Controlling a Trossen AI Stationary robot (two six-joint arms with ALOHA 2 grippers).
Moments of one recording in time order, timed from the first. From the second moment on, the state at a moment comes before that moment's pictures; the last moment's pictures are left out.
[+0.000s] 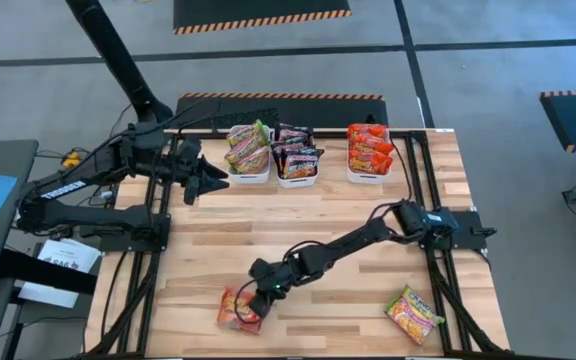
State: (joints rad) left arm 0.31 0.86 1.09 -0.57 0.26 -0.48; right arm 0.33 2.30 1.70 -0.11 -0.16 1.03
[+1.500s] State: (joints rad) left arm 0.31 0.94 1.09 -0.59 0.25 -0.44; right arm -0.07 1.41 1.59 -1.55 0.58 0.55
